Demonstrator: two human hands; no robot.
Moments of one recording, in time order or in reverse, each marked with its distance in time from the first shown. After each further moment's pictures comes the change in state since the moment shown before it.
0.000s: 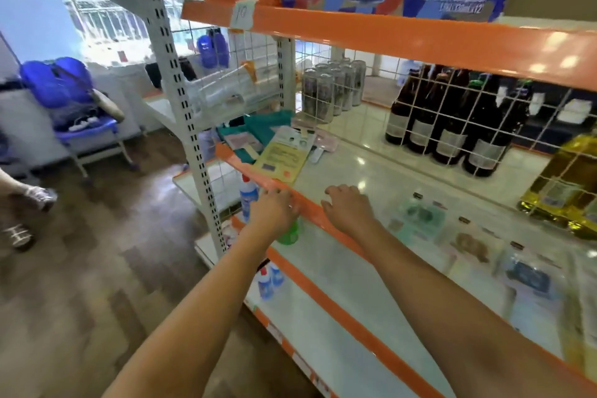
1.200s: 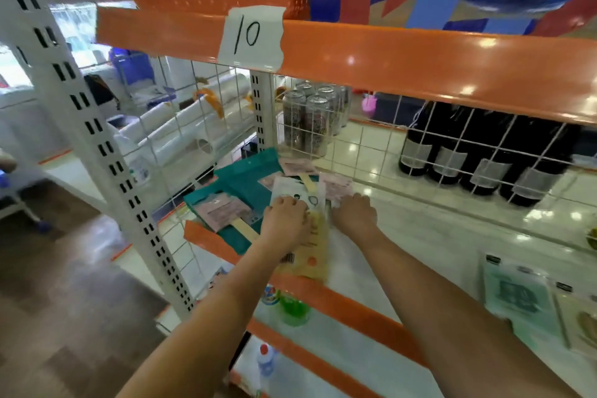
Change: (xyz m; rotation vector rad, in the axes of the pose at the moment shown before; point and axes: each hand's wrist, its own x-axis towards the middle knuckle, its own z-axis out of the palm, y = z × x) left_hand 0.254 -0.063 0.008 0.089 -0.065 0.359; right_hand 0.239 -0.012 0.043 0.107 0.001 0.538
